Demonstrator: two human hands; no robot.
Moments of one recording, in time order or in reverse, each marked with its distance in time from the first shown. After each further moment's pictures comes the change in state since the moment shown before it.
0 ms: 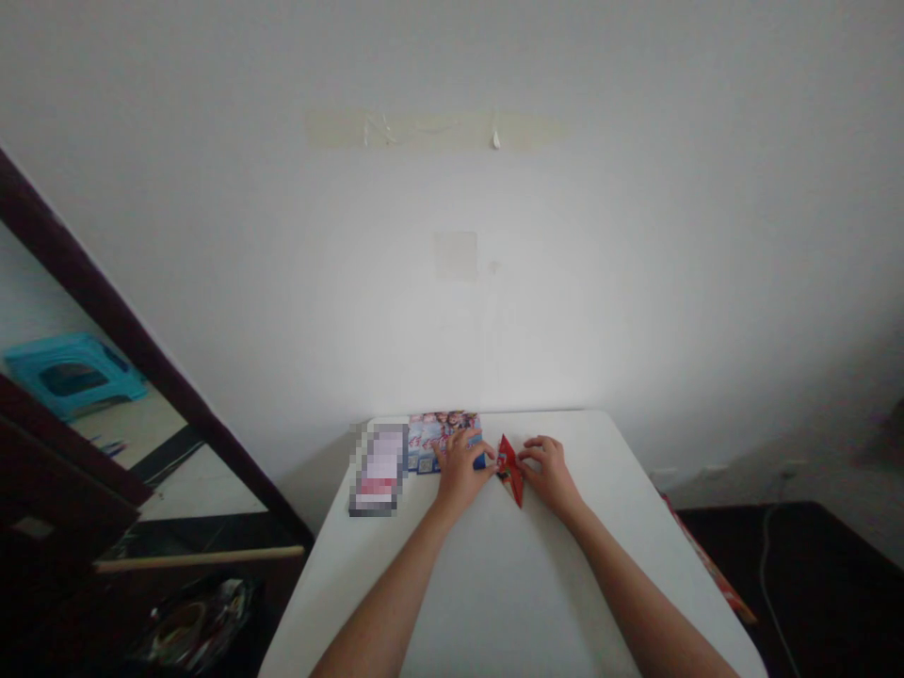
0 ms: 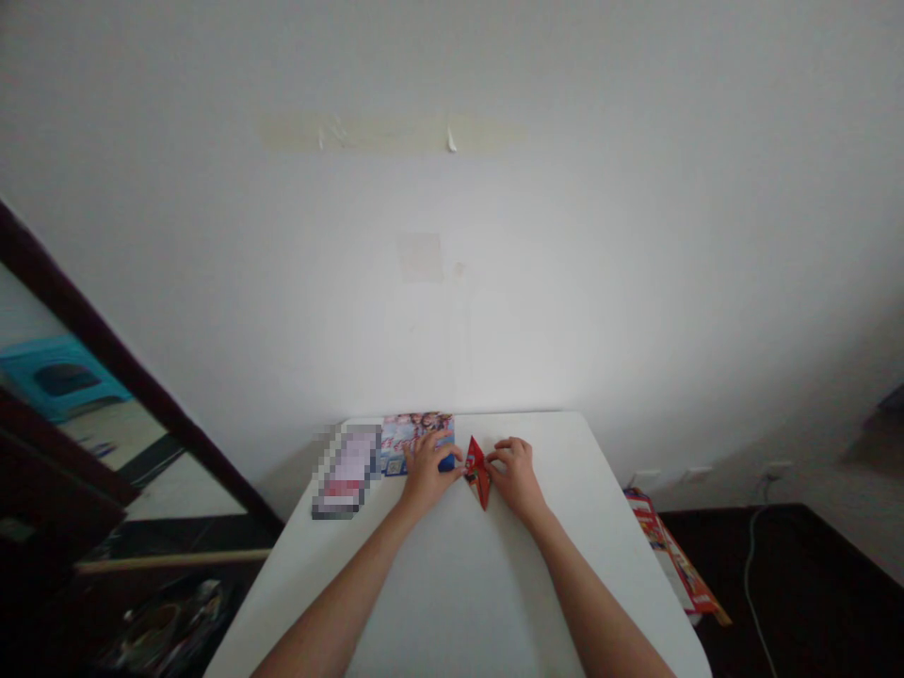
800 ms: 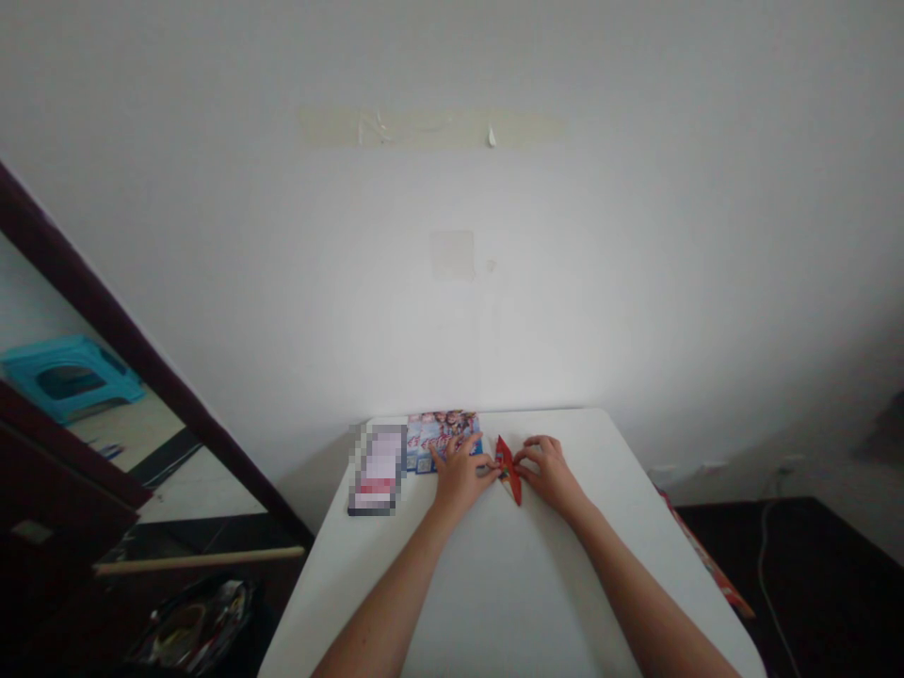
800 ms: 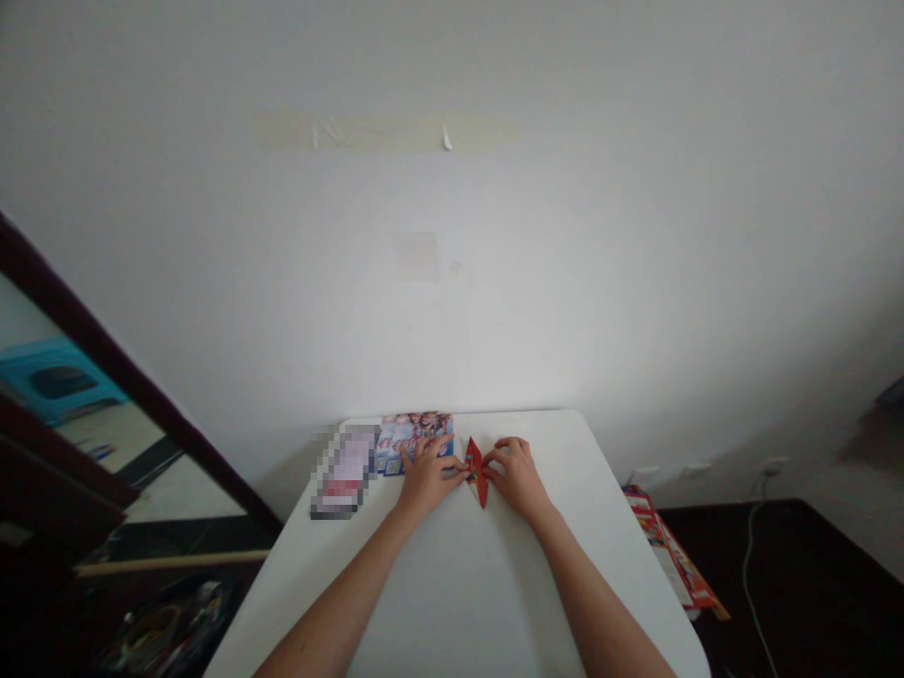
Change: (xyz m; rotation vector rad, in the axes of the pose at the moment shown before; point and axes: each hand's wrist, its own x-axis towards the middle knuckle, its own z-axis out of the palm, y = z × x) left_hand -0.004 0.003 -0.006 0.069 -0.135 -0.019; right_hand 0.000 -0.010 -0.015 -0.085 -0.113 -0.066
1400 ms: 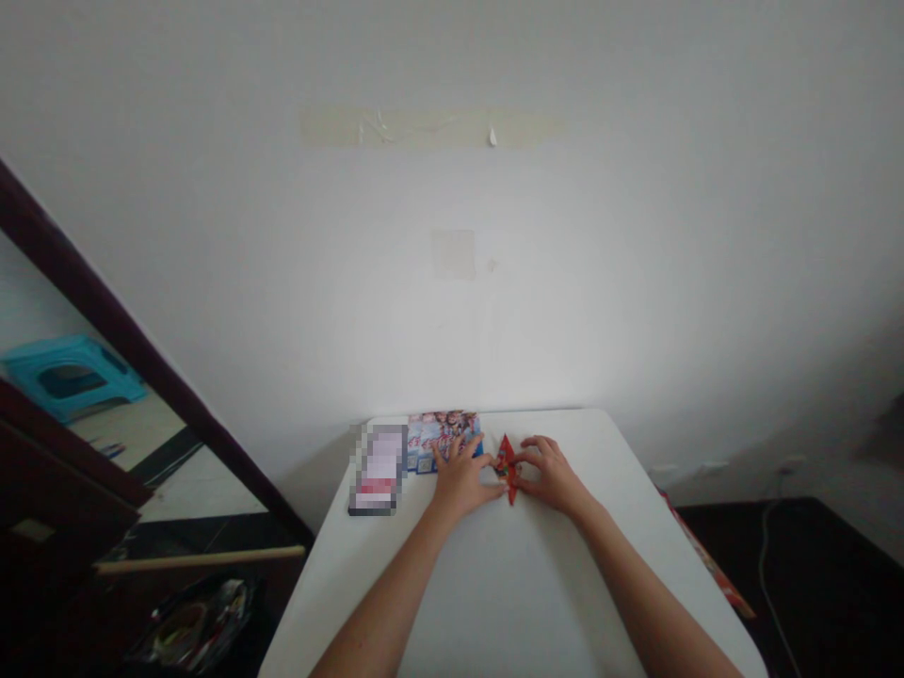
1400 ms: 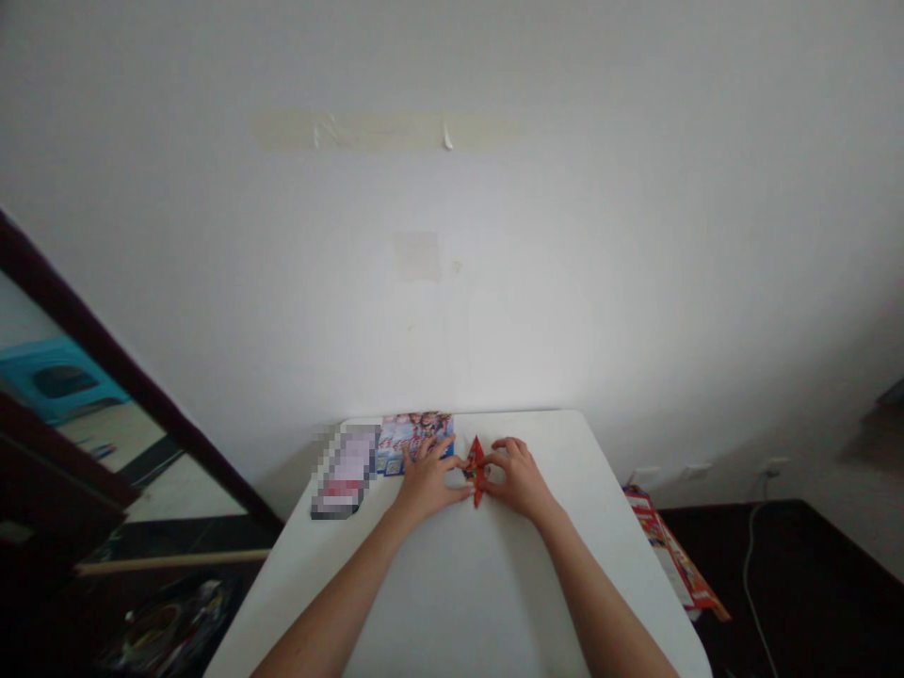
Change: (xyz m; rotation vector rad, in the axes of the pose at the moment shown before) left_hand -0.004 -0.001 -0.006 0.055 -0.081 0.074; right_hand -0.001 -0.009 -0.017 -0.035 -0.110 -0.063
